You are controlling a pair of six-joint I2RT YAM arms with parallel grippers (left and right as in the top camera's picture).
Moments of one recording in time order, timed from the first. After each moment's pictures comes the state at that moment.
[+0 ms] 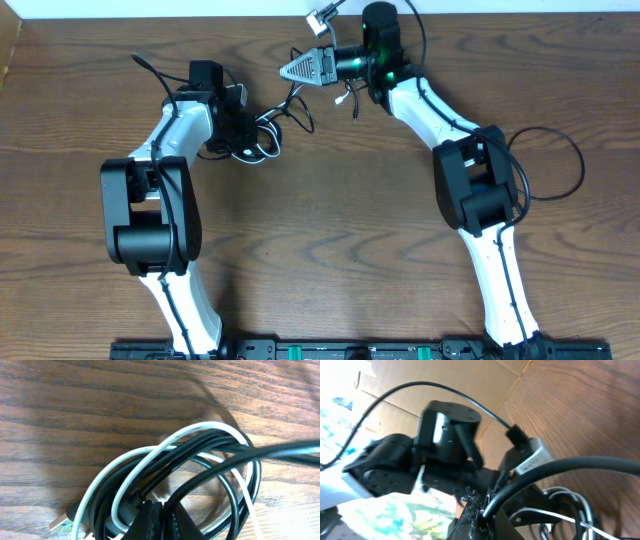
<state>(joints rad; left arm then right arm) 0.02 2.07 1.41 -0.66 0.26 -0.11 0.39 2.52 2.04 0.33 -1.30 0.87</state>
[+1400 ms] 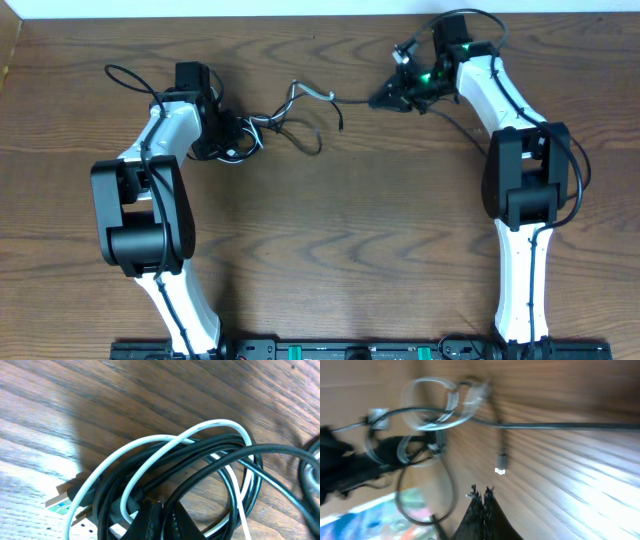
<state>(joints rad) 0.07 2.07 1.41 -0.67 0.15 -0.37 0.15 2.45 2.03 -0.88 -0.92 0.32</state>
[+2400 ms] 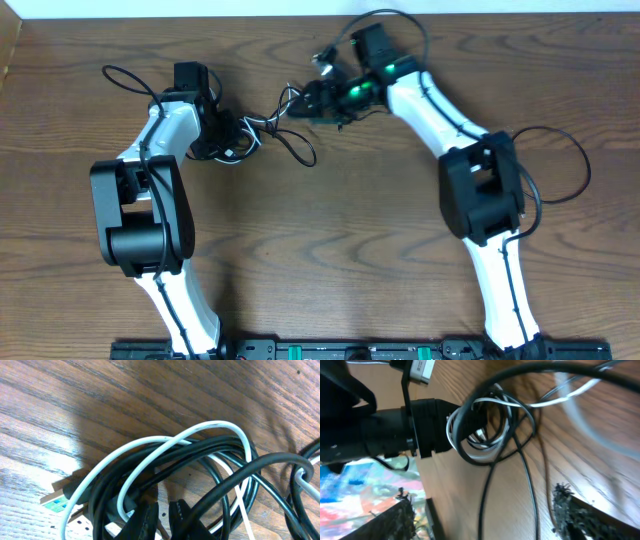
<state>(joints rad) 0.07 2.07 1.41 -0.67 0.14 -0.38 0.44 2.44 2.03 -0.61 -0.97 0.40</state>
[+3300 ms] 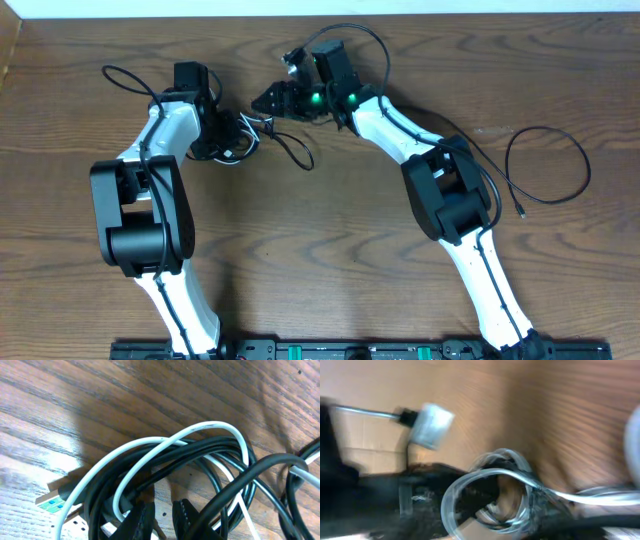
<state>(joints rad) 0.07 2.07 1.41 -0.67 0.14 -0.38 0.54 2.57 2.03 -0.02 -0.89 0.74</state>
